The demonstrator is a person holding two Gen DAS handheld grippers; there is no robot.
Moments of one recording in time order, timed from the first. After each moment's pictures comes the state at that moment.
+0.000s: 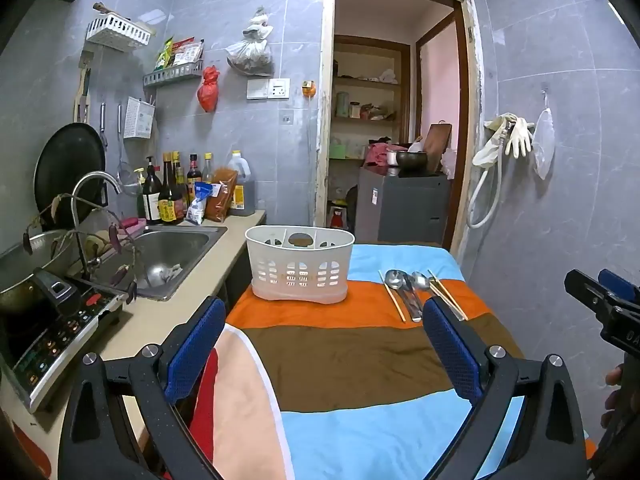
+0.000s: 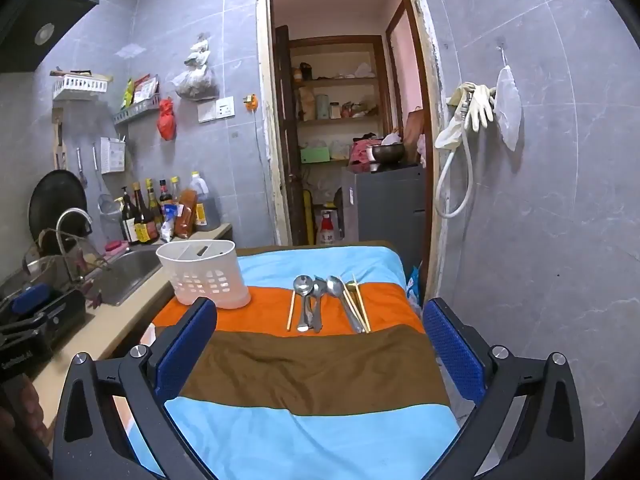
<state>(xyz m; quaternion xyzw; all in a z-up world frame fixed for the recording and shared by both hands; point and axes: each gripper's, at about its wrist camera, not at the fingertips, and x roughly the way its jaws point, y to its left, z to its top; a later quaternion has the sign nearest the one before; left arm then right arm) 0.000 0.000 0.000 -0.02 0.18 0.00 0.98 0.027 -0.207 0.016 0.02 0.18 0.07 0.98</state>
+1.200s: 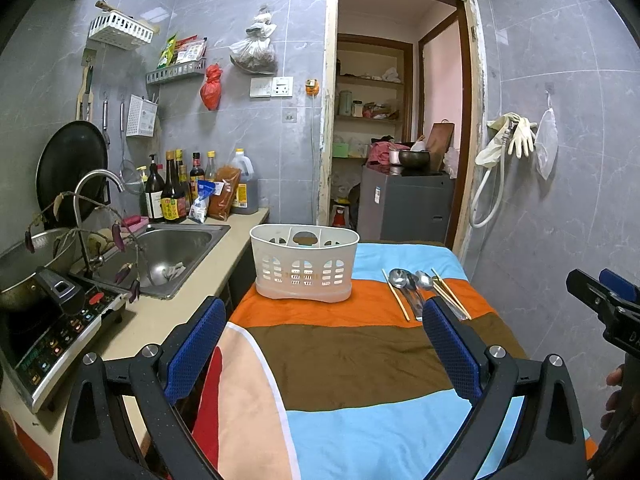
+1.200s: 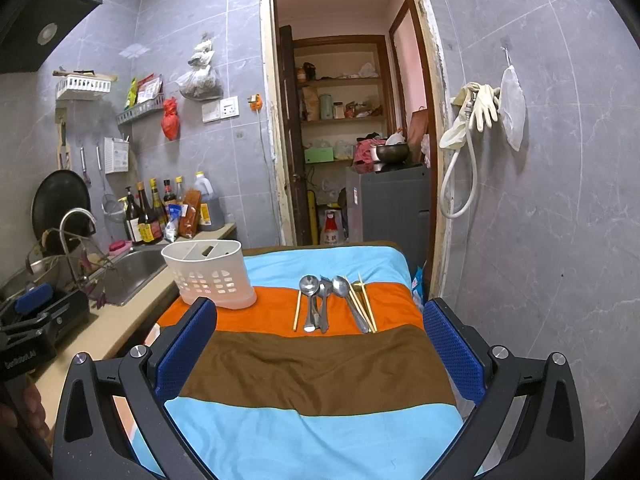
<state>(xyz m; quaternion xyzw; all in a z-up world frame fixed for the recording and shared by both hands) 0.001 0.011 -0.002 -0.03 0.18 0.01 0.98 0.029 -0.200 0.016 0.03 0.18 0.08 0.98</state>
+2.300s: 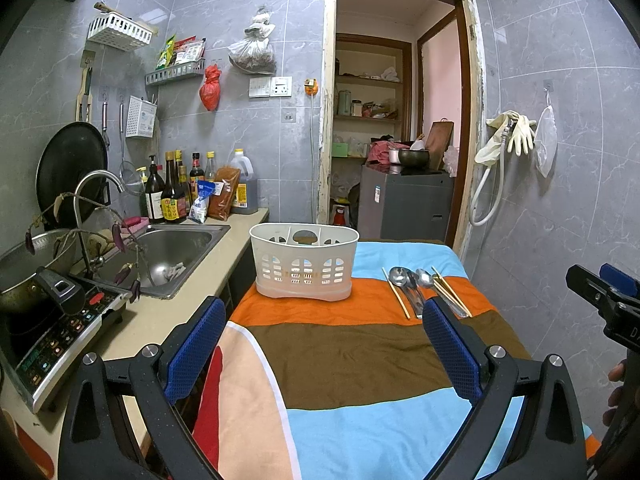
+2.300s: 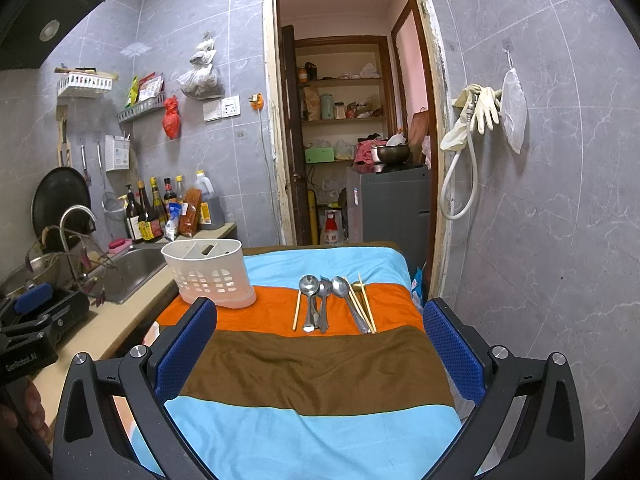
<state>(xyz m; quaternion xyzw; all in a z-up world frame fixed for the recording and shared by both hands) 0.001 0.008 -0.001 -0.02 0.18 0.01 0.98 0.029 -0.200 0.017 0.03 0.18 0.08 0.98</state>
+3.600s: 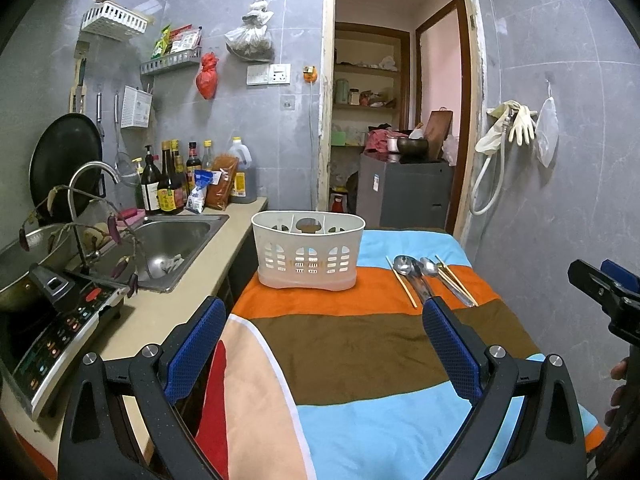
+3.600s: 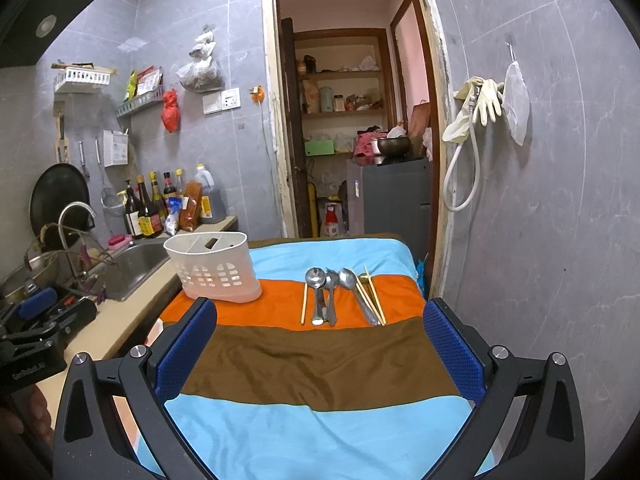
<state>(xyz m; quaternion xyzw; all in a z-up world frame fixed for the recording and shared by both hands) 0.011 0.027 -0.012 -0.02 0.20 0.00 0.98 0.031 -0.182 0.010 0.03 0.20 0.07 0.98</state>
